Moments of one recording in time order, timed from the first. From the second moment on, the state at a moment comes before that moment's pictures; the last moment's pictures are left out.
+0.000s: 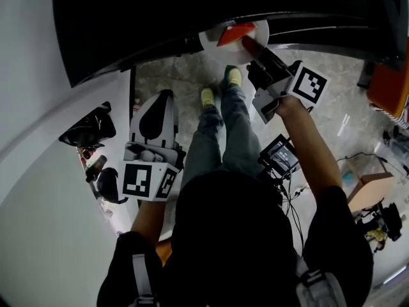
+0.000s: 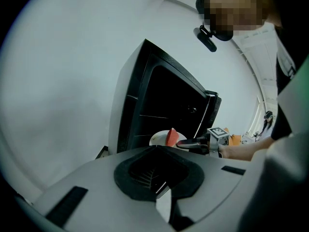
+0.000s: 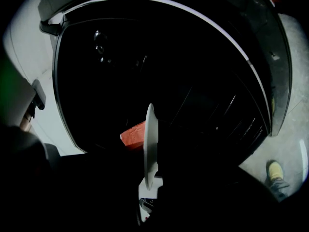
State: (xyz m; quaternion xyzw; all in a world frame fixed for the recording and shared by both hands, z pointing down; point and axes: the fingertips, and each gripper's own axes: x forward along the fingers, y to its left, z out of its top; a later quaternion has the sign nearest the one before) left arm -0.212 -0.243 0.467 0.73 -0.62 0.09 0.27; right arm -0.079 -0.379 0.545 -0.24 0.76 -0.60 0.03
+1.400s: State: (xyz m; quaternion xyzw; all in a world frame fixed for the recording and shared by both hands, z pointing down) left arm -0.207 -0.232 0.476 0.72 -0.63 0.09 0.29; right arm -0.107 -0.446 0.639 -0.34 0.70 -0.63 0.02
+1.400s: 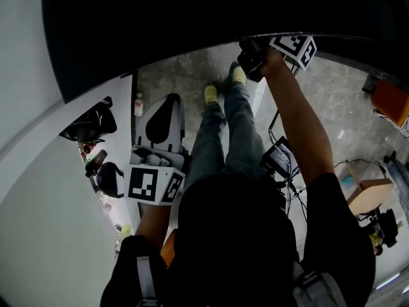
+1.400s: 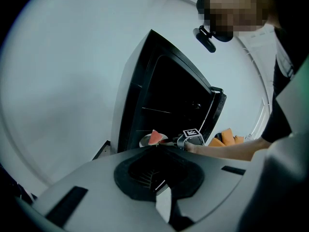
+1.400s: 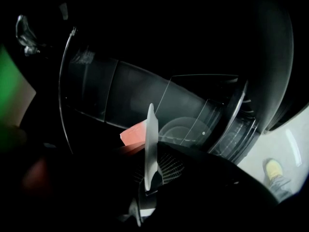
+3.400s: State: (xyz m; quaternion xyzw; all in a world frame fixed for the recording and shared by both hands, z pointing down) left arm -0.203 -0.242 0.456 0.74 -0.61 0.11 0.27; right arm -0.089 -0.407 0.647 -0.23 0.88 -0.31 -0.27
